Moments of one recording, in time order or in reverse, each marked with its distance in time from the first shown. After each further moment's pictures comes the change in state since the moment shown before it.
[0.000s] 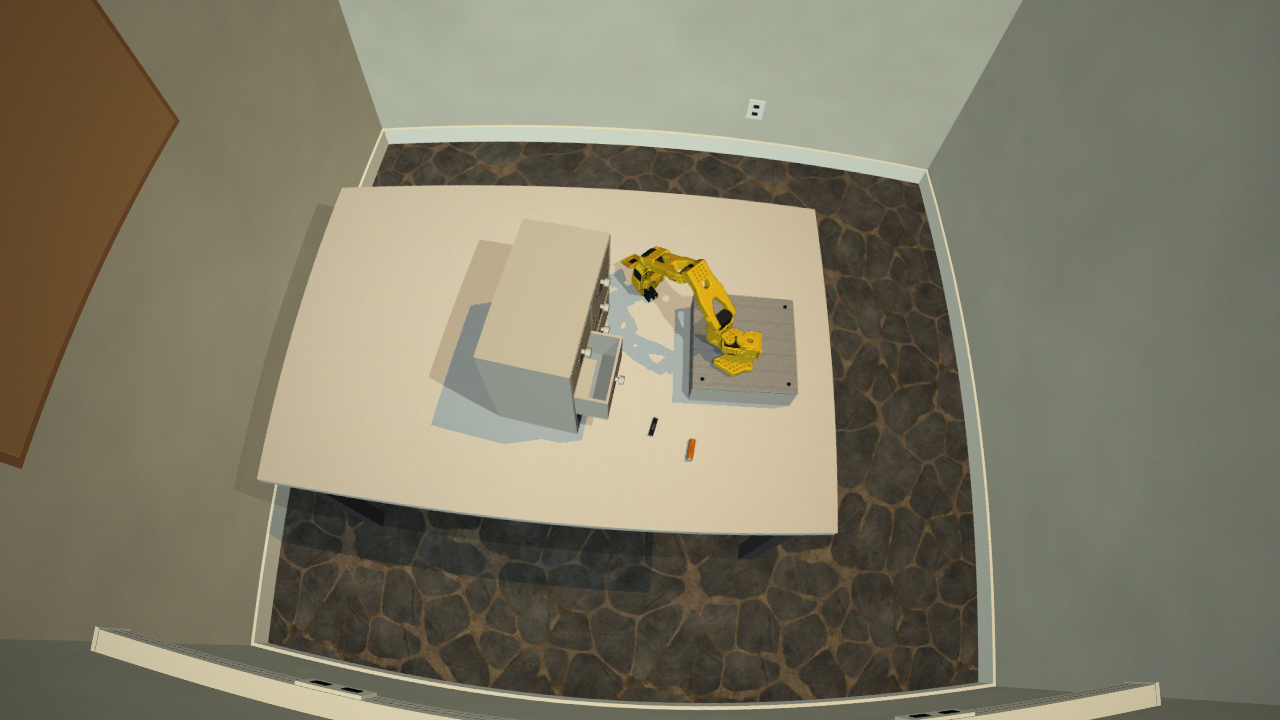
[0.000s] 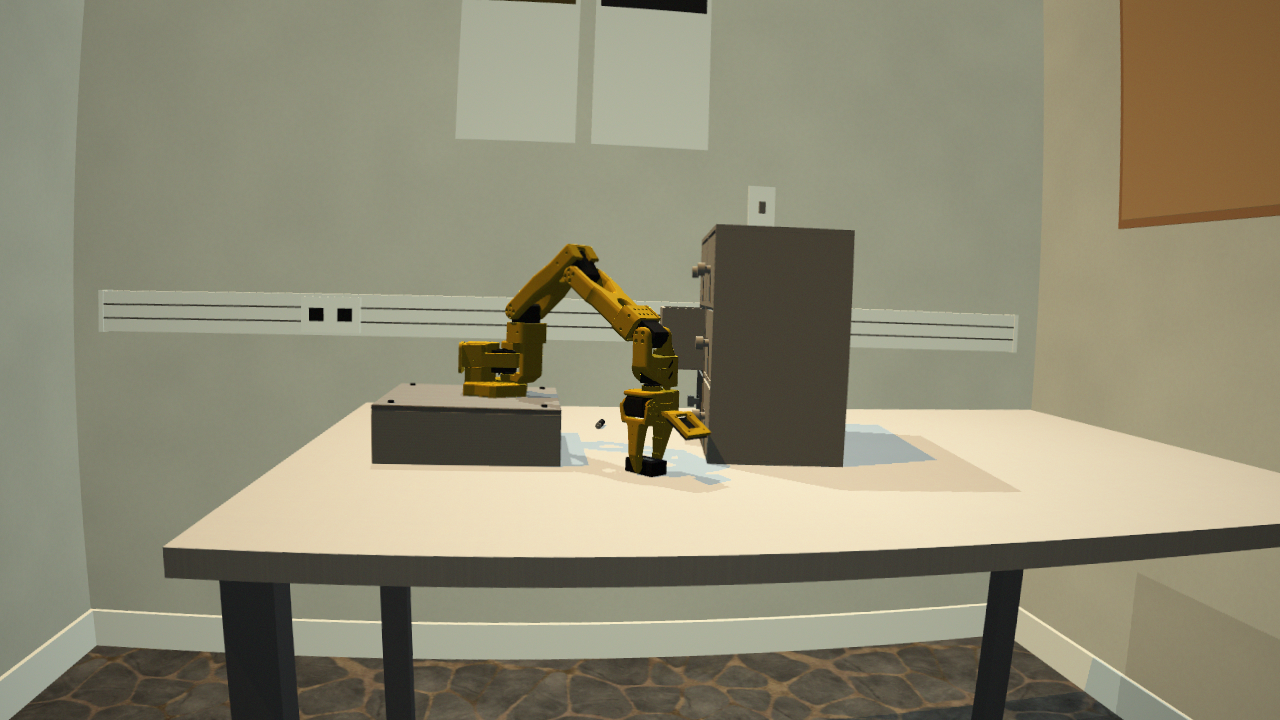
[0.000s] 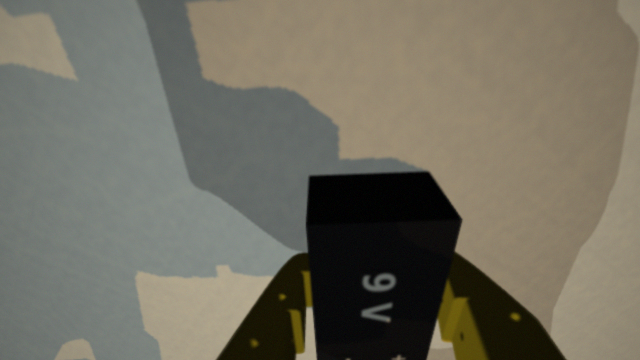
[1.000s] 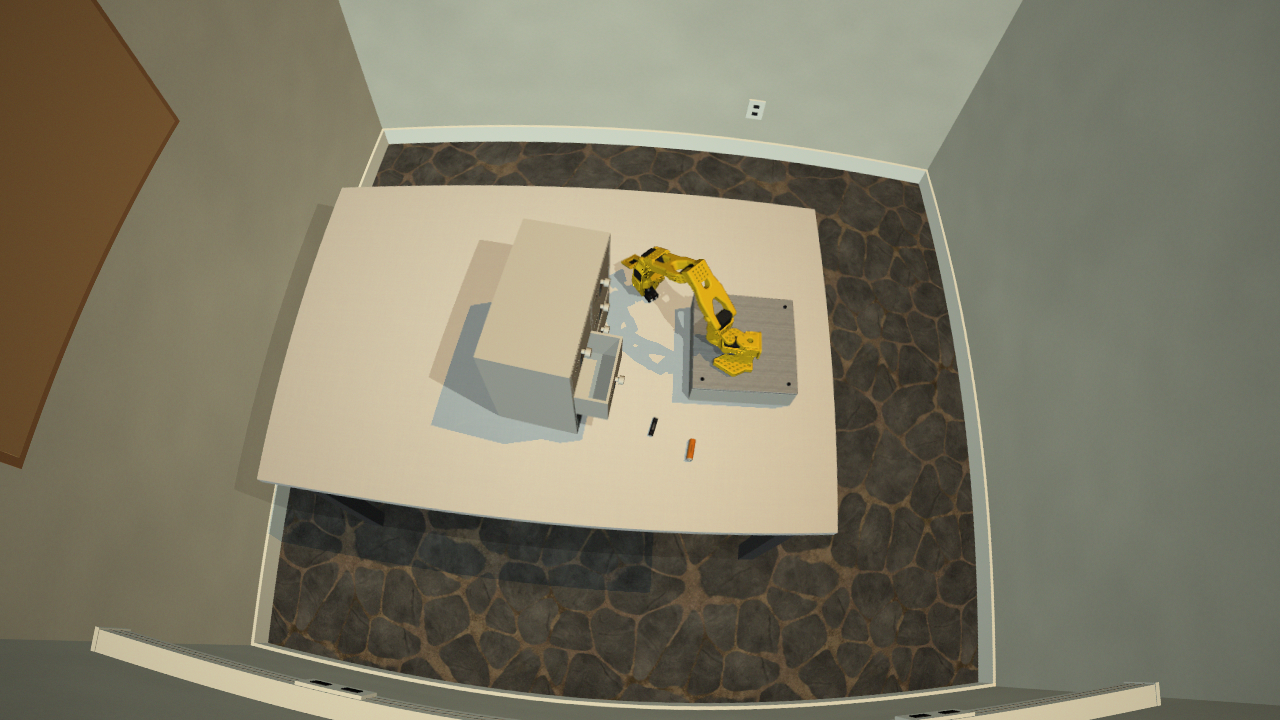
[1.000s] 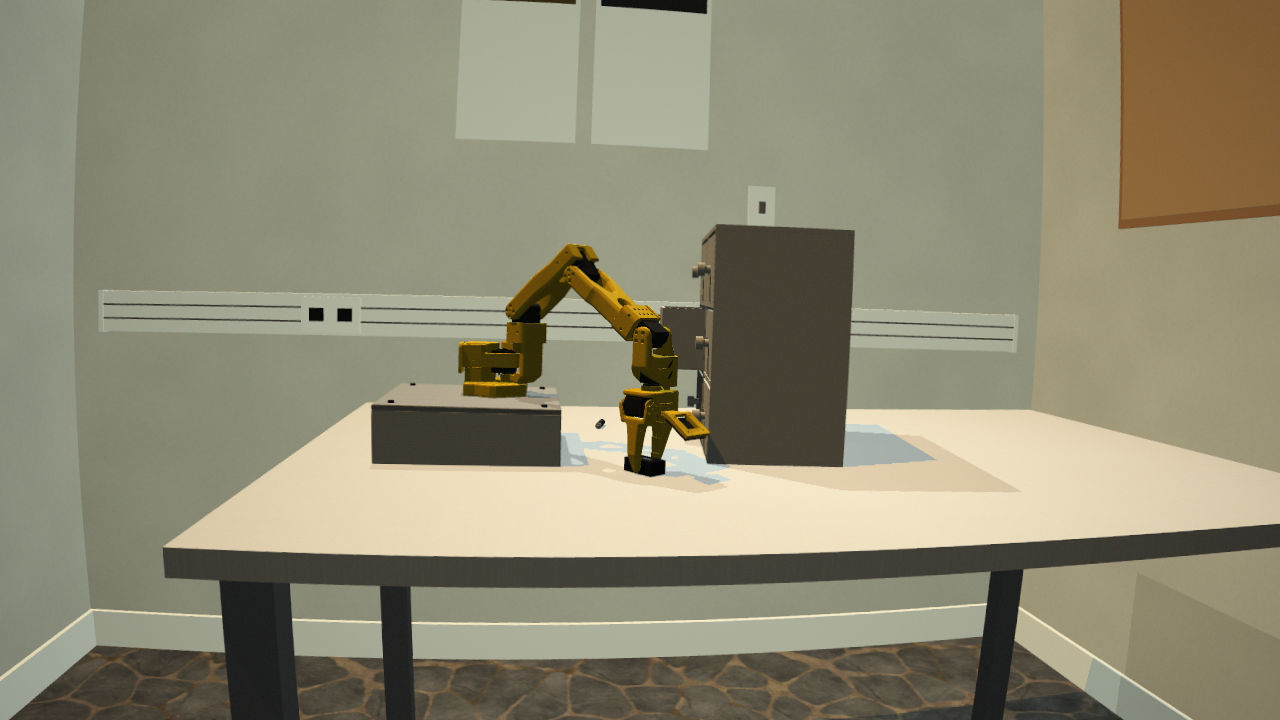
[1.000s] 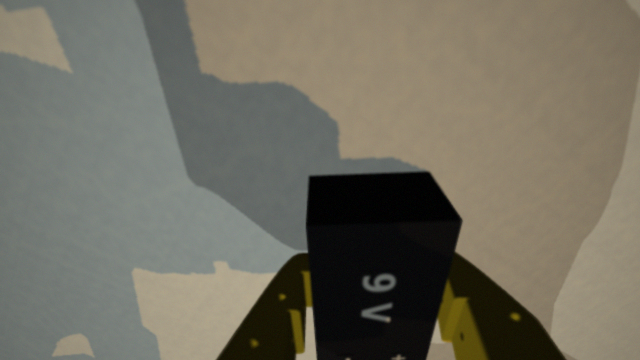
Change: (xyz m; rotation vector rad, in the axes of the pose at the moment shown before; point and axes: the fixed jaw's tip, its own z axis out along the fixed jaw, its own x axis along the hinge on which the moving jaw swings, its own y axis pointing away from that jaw) arm 0.002 0.000 0.000 0.001 0.012 0.000
